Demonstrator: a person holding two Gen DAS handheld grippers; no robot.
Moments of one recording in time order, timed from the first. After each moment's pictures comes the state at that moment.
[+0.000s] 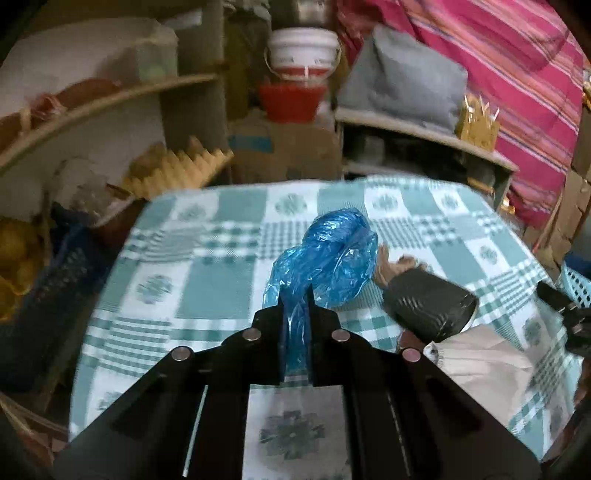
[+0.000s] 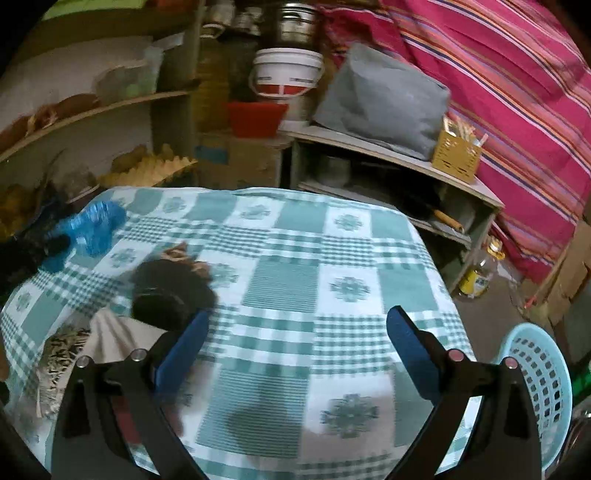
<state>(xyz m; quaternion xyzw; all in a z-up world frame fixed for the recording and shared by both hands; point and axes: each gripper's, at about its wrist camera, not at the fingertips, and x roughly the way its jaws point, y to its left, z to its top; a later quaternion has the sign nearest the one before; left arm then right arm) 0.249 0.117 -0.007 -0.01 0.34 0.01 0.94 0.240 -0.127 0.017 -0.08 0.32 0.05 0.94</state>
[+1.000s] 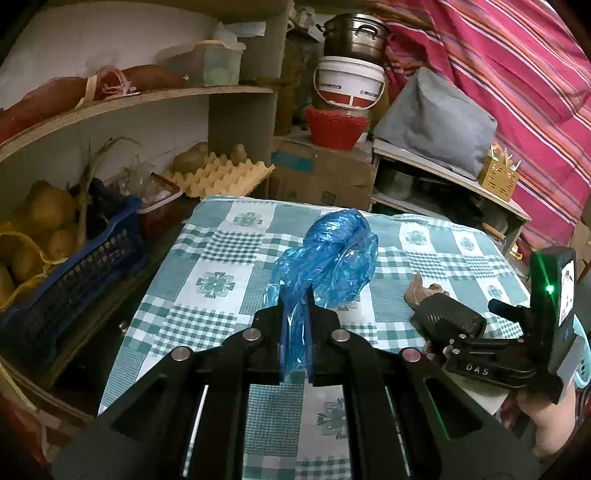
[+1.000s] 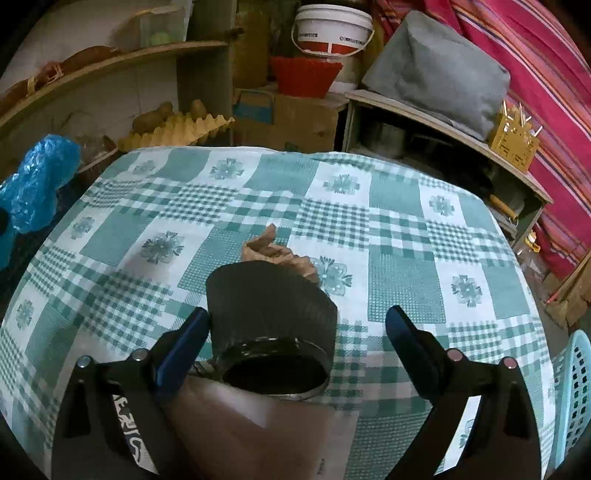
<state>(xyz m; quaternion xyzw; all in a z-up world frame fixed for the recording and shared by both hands) 0.217 0.180 0.011 -0.08 0.31 0.05 0.95 0.294 -0.023 -0.026 -0.08 0.40 0.08 0.91</state>
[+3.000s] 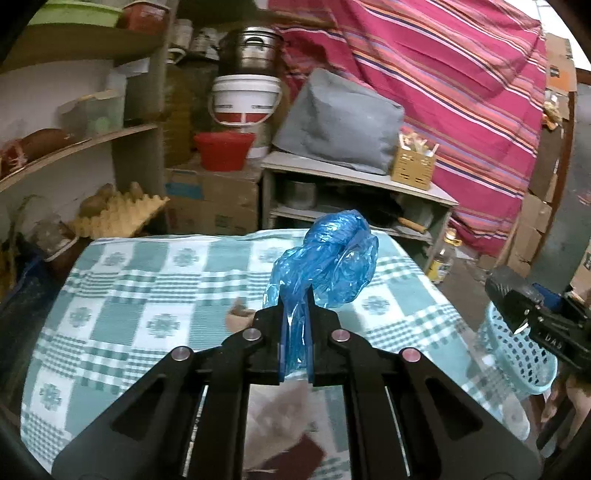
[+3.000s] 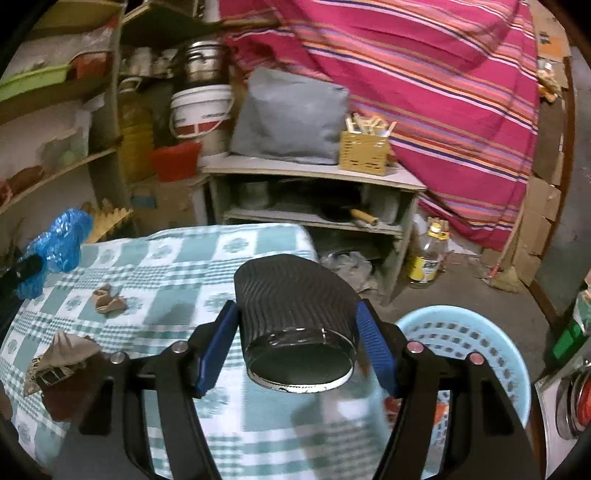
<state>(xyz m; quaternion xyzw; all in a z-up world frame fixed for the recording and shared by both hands) 0.231 -0.021 0.049 -0.04 0.27 -0.07 0.96 0.202 -0.288 0.059 0.01 0.28 -0.06 0.96</state>
